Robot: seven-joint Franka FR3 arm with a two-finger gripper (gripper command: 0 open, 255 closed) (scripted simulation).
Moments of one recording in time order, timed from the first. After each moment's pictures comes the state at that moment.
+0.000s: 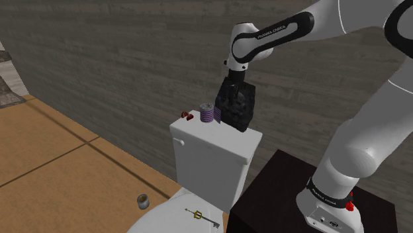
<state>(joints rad) -0.02 -0.21 -0.08 -2.24 -0.01 2.02 -0.44</state>
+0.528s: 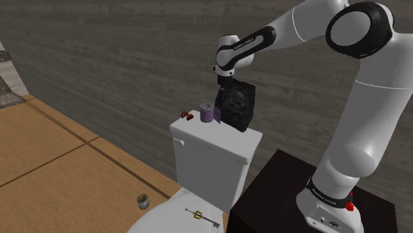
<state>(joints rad) -0.04 0.10 -0.11 -2.01 0.01 2.10 -0.59</state>
